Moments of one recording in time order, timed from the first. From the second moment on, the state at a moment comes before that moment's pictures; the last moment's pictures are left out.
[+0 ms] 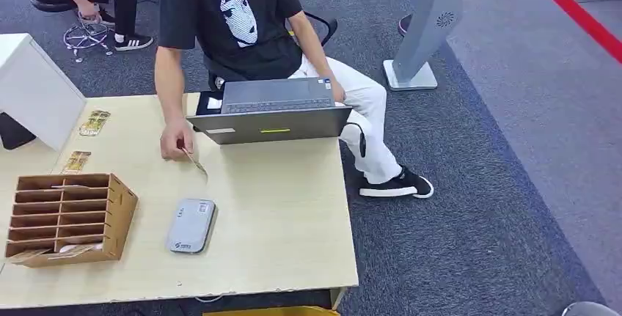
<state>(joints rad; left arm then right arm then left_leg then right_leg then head) -0.07 -0.02 -0.99 -0.17 1.28 0.65 -0.70 -0.02 -0.10 1.08 -0.53 -0.29 -0.60 0.16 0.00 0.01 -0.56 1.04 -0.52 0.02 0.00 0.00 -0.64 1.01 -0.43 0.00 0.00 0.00</state>
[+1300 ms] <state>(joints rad) 0.38 -0.34 0.39 -1.32 -0.22 0.38 -0.33 -0.02 -0.12 1.13 -0.57 -0.33 -0.64 0.18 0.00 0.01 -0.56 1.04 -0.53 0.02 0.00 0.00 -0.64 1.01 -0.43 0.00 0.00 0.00</state>
